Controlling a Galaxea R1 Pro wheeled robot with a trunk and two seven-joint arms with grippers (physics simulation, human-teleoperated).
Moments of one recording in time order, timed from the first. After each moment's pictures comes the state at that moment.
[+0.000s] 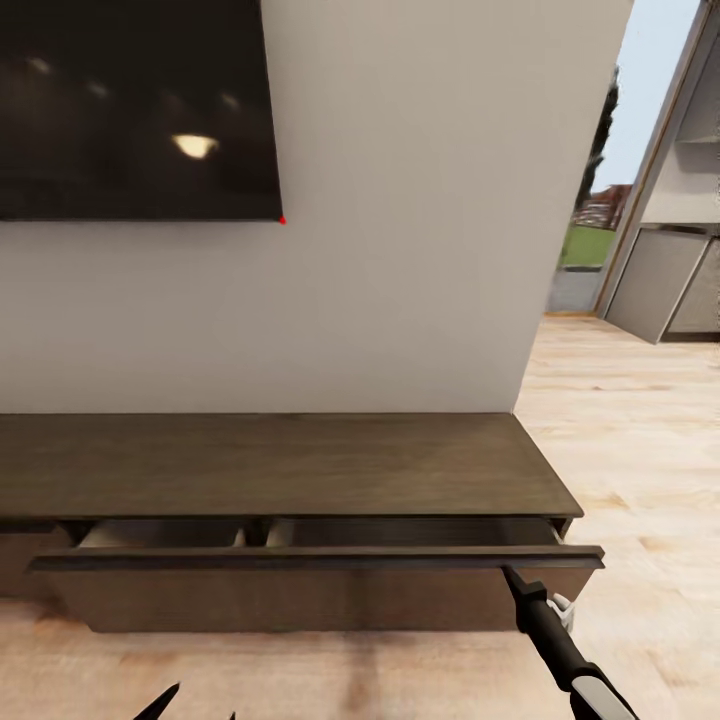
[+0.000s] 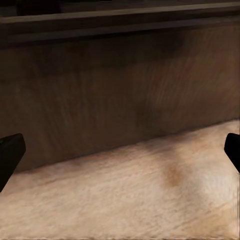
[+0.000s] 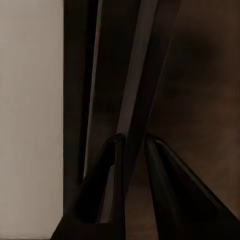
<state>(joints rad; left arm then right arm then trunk) 0.43 0.15 0.00 -1.59 0.07 -0.12 -0.29 -0.45 -0.12 -0.30 -0.33 -1.11 0.20 0.81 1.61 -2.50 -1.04</state>
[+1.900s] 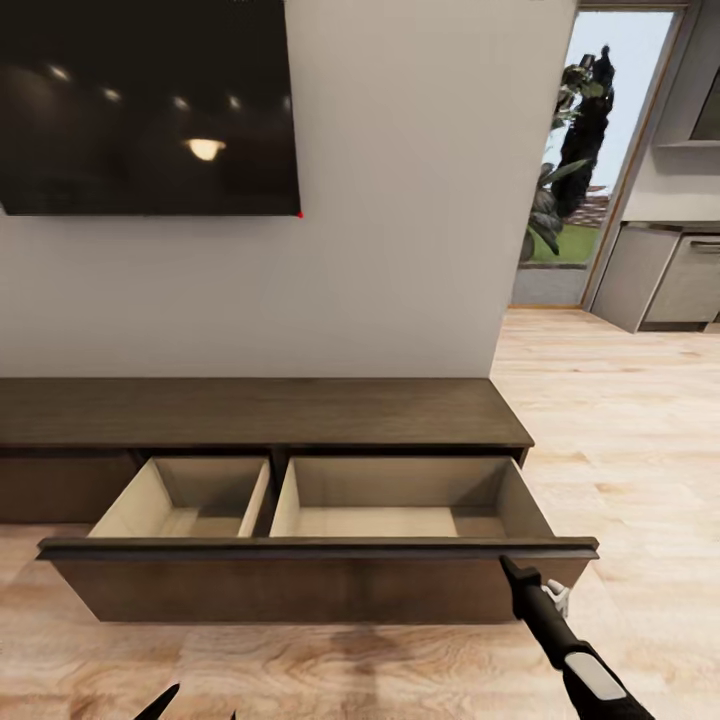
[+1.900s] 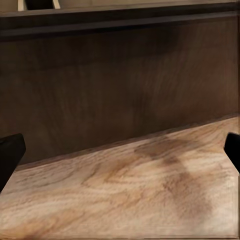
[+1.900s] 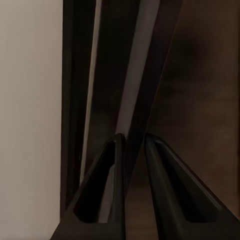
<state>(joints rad) 0.43 0.15 0.00 -1.59 0.07 -0.12 -0.30 -0.49 -0.12 -0.30 -0.33 -1.11 0.20 0.71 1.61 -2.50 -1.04</state>
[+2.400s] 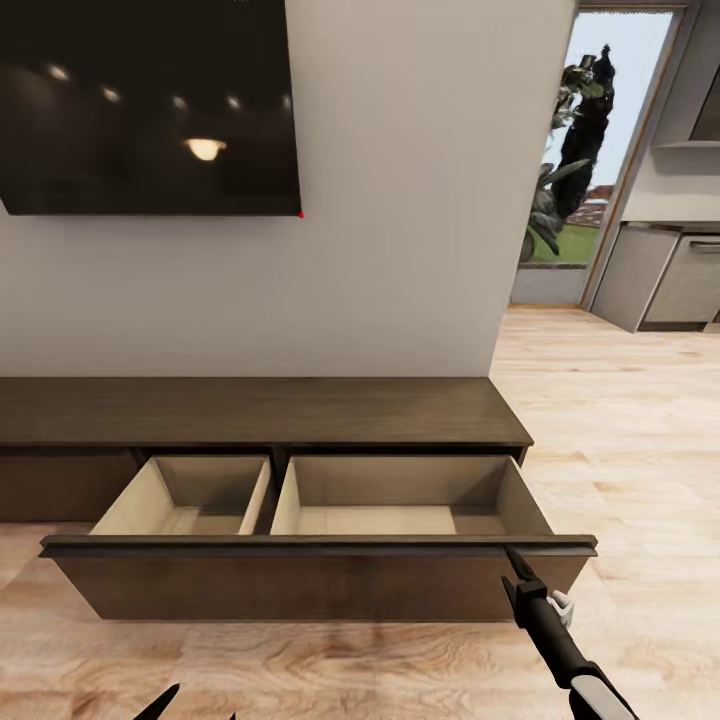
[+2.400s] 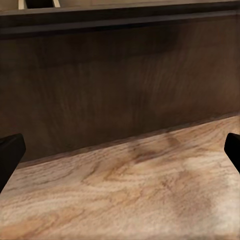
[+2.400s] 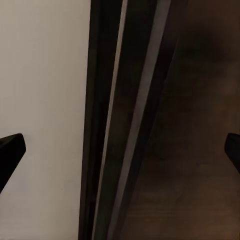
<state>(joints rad) 0.43 0.15 0.00 -1.59 0.07 -0.12 -0.30 -0.45 -0.12 -0.30 -0.33 -1.11 0.20 0.87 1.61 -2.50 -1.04</state>
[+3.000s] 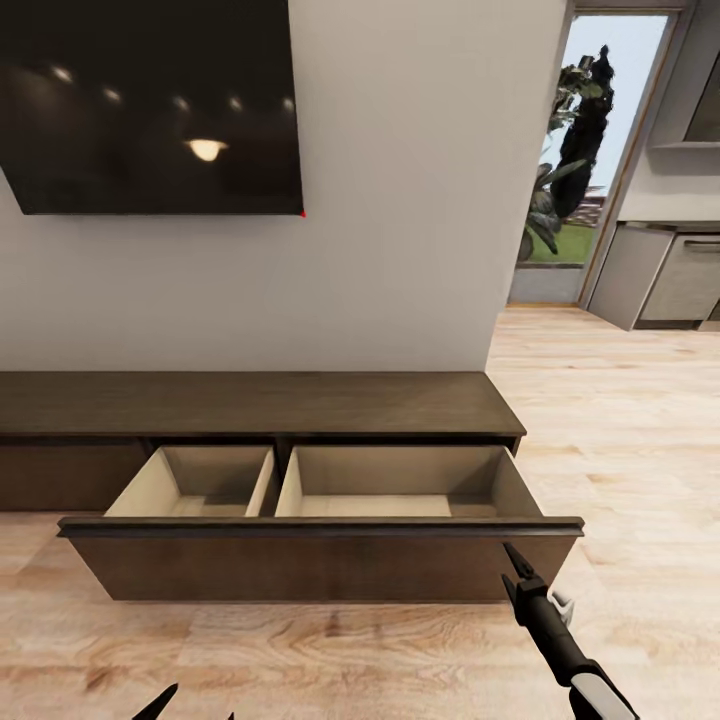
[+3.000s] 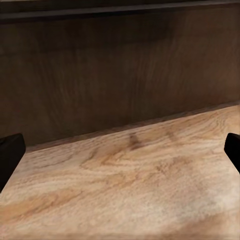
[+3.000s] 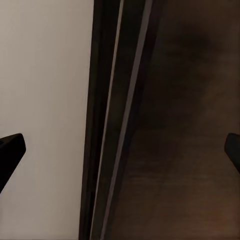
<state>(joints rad) 0.43 0.15 0.00 -1.59 0.07 -0.12 -0.29 -0.45 -0.12 -0.30 -0.34 -1.11 0.20 0.86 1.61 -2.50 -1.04</state>
